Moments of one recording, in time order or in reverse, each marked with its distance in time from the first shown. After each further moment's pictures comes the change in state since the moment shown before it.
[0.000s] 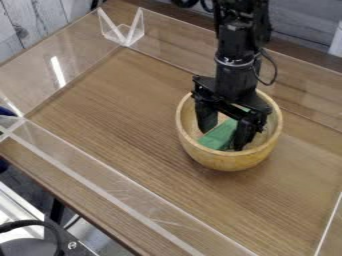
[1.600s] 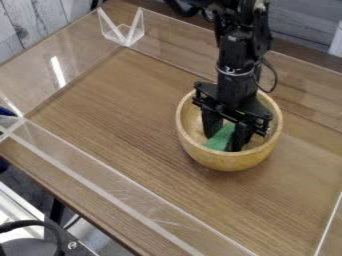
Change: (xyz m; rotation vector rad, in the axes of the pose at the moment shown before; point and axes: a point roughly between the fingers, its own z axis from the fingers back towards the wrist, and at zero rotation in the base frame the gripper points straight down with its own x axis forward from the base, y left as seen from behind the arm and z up) arm 0.006 0.000 -0.010 0.007 -0.050 0.020
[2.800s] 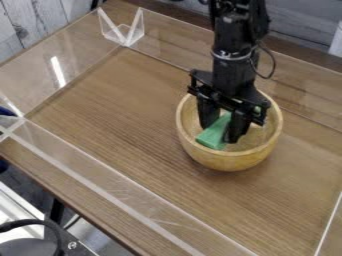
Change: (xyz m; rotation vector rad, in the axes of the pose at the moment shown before) arm -0.011 0.005 0.026 -0.013 0.027 0.003
